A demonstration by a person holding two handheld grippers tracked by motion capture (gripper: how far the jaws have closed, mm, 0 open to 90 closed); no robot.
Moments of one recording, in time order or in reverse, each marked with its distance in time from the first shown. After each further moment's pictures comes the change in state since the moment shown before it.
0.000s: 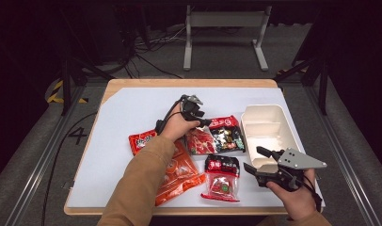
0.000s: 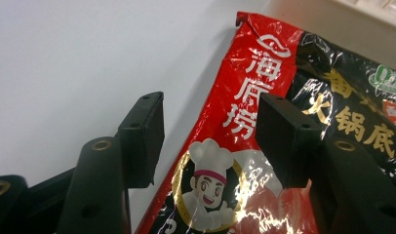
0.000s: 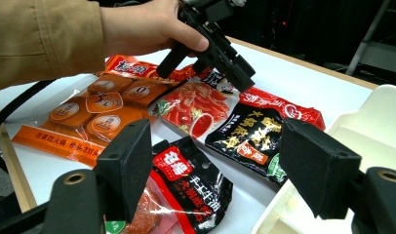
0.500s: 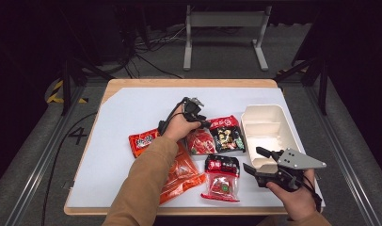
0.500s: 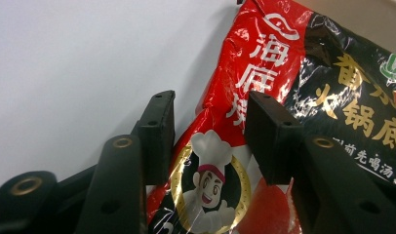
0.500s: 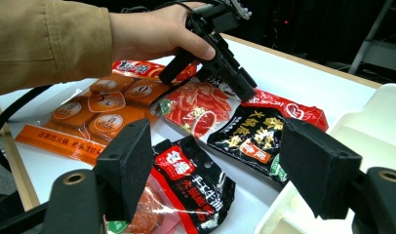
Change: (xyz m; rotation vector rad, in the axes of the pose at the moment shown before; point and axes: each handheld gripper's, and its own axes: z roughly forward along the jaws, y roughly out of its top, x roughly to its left) left arm 0.002 -0.004 0.011 0.049 -0.037 -0.048; right arm 0.001 0.000 0.001 0.002 0.008 0.005
